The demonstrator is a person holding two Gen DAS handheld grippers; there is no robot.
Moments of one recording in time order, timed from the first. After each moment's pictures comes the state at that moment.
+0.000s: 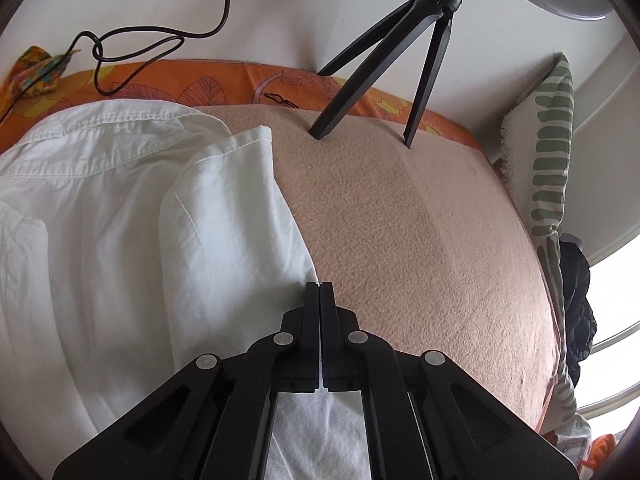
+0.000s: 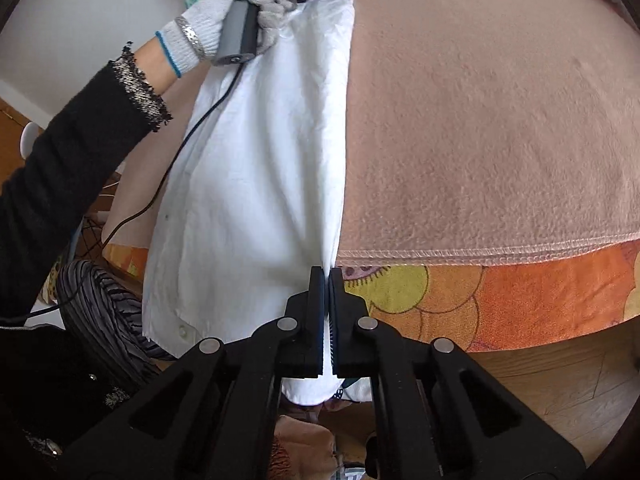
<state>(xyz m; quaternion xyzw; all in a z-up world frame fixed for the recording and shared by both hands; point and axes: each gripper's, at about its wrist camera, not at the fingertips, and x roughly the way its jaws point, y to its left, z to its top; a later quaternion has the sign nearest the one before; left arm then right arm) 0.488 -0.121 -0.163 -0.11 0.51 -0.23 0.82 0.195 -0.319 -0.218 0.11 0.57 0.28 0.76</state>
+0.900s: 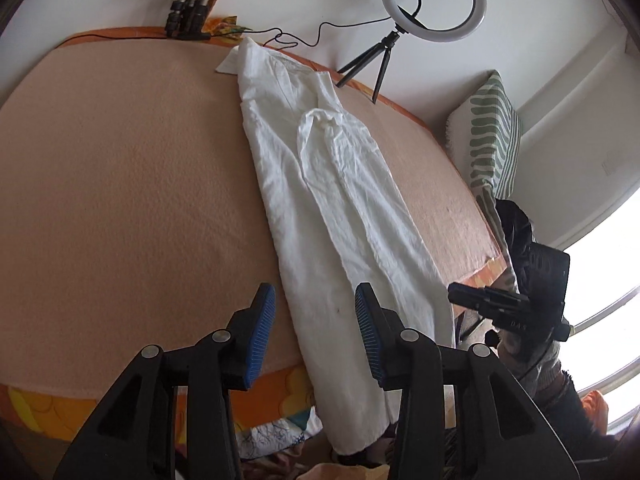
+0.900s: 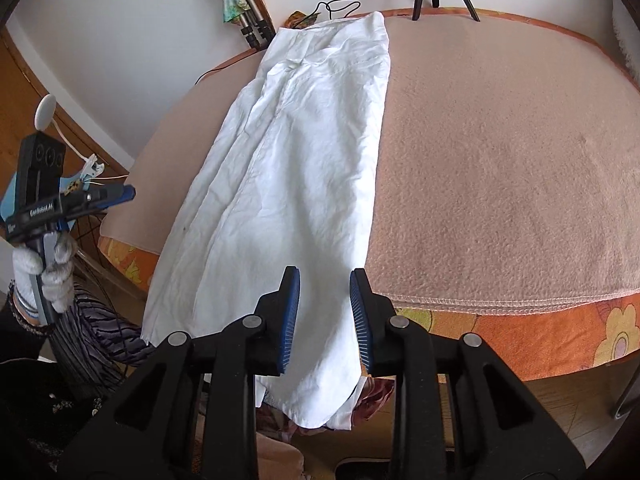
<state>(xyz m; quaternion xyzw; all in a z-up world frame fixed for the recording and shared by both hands) 0.127 0.062 -0.116 -0.18 0.48 -0.23 0.83 0.186 -0.306 -0.189 0.05 0.51 0.30 0.80</state>
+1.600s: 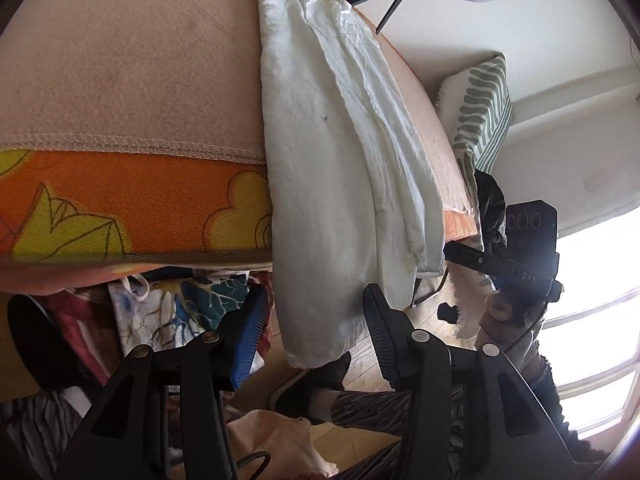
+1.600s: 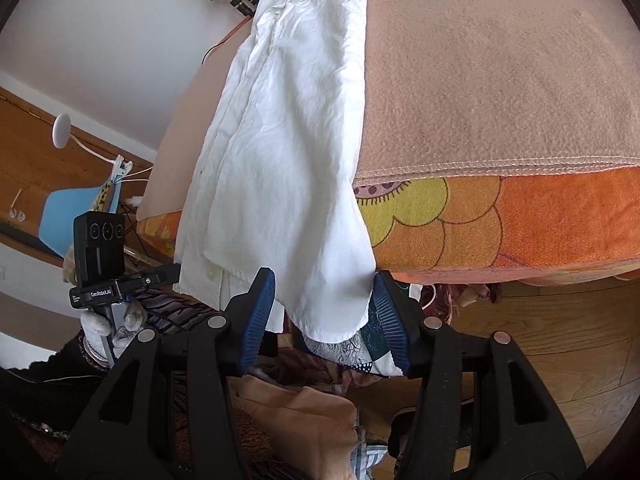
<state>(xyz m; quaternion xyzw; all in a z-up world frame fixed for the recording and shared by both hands) 0.067 0.025 -0.199 -0.28 0.55 -0.27 0.74 0.160 -0.327 -0.232 0.15 0.58 0.33 0.73</state>
